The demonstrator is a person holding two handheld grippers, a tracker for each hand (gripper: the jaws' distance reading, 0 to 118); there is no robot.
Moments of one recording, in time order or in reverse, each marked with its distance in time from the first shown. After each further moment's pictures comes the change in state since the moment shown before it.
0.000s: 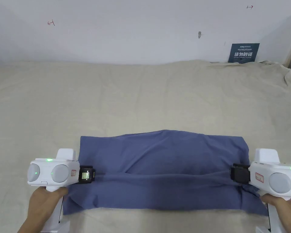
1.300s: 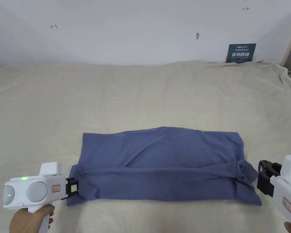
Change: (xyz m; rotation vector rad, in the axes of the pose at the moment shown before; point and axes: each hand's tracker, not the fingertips) left arm -0.028 -0.056 0.050 -0.059 -0.086 0.145; right arm 0.009 -0.046 0.146 0.288 0.036 -0.004
